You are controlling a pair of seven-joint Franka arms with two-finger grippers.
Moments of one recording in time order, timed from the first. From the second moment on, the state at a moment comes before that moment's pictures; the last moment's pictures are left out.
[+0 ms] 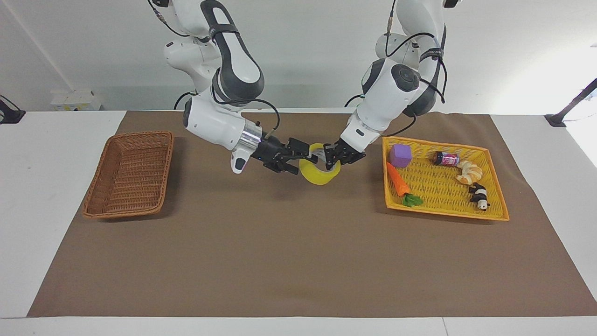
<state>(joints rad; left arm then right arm) -0.57 0.13 -0.01 -1.86 -0.37 2.14 -0.46 0.53 0.19 -0.14 -1.91 1.22 2.22 -0.13</state>
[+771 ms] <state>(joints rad) -0.57 0.13 -0.01 -1.86 -0.37 2.14 -0.46 0.55 0.19 -0.14 -1.91 1.22 2.22 -0.12</state>
